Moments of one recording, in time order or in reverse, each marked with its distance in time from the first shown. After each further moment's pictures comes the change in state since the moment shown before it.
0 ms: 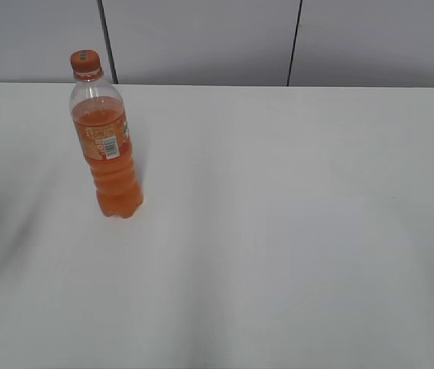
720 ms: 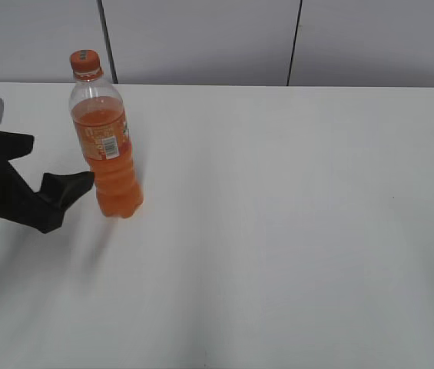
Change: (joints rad) left arm -0.219 0.404 0.000 0.180 -0.369 -0.146; right arm 0.000 0.000 0.000 0.000 0.000 0.000
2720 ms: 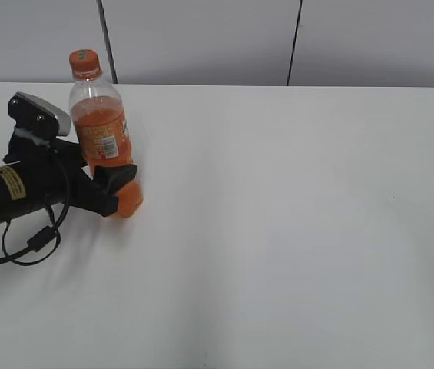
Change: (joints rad) left arm 0.059 0.551 -0.218 0.082 -0.422 -0.003; right arm 0.000 0.000 0.000 0.000 0.000 0.000
